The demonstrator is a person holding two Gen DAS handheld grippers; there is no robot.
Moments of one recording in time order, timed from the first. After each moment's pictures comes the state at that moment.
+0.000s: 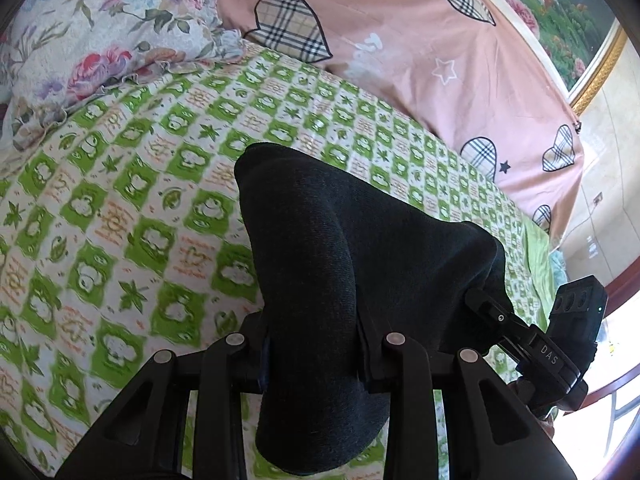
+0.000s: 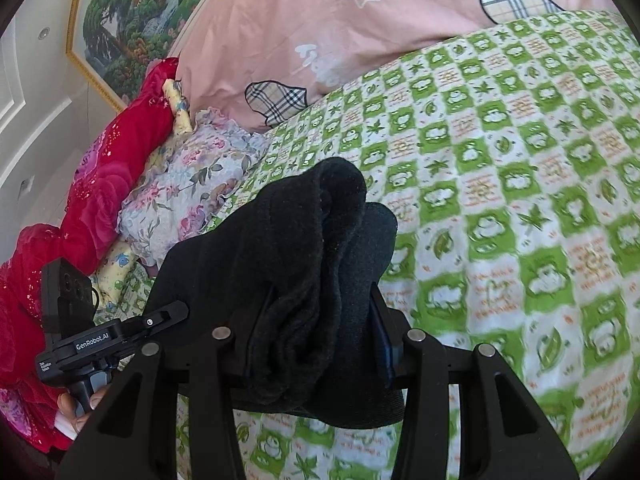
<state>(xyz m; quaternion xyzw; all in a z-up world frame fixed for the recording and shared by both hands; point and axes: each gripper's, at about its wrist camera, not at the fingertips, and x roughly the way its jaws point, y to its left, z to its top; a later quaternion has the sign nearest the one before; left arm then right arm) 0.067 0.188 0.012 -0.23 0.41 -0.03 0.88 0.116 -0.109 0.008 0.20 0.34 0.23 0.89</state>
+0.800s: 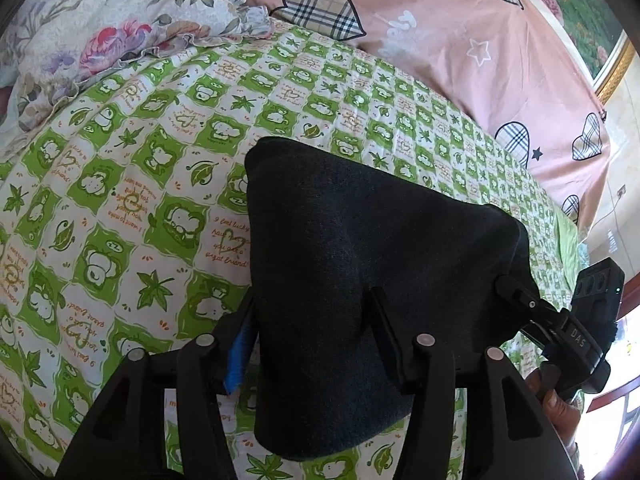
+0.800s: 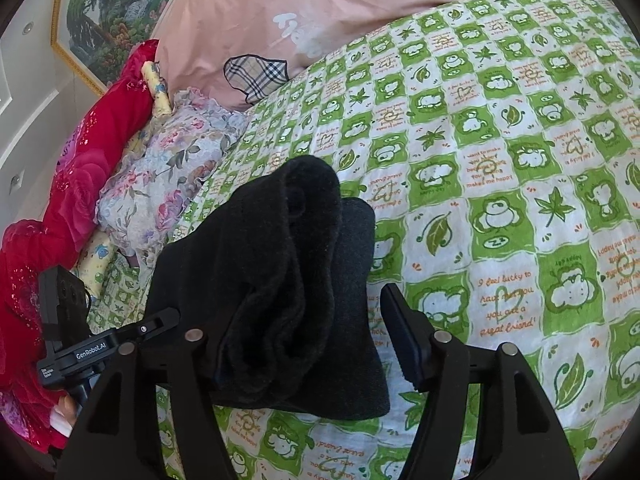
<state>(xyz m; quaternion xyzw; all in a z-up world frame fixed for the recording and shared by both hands) 0.076 0.199 -0.022 -0.21 0.44 0.00 0.88 0.139 -0.115 -0.022 0.20 0.38 0.22 0.88</state>
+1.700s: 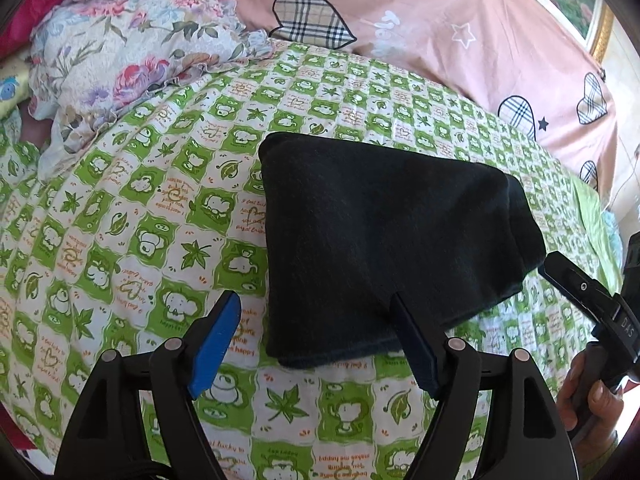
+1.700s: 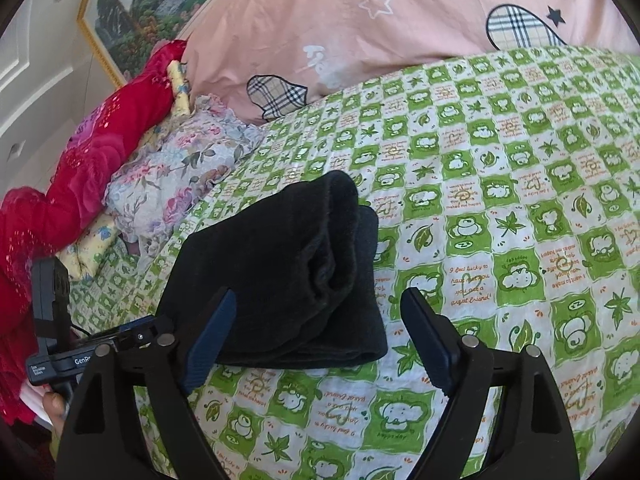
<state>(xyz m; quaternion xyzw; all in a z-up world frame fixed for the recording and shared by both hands) 0.023 0.171 -0.005 -0.12 0.43 0.05 0.89 0.077 -0.105 0.010 0.12 0.32 0.20 0.92</state>
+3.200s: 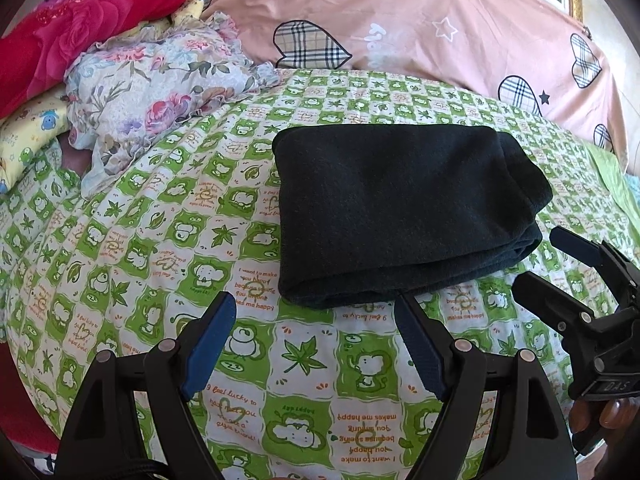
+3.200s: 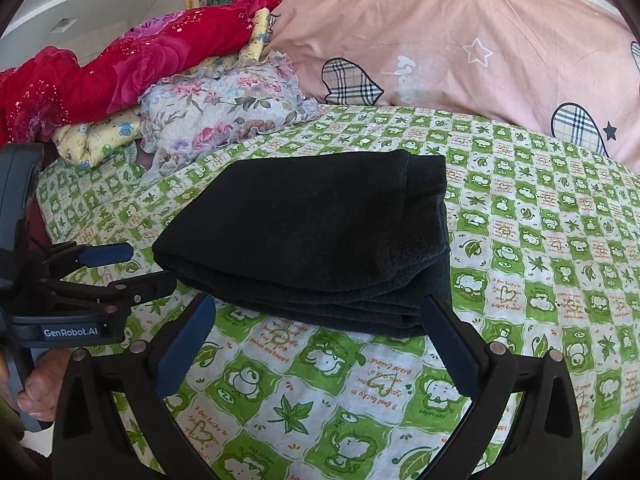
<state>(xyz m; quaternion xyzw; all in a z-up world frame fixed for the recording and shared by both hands) -0.024 0.141 -0.019 -0.03 0.38 0.10 0.92 0.032 -0.039 -0.014 -0.06 0.27 0.22 0.94</state>
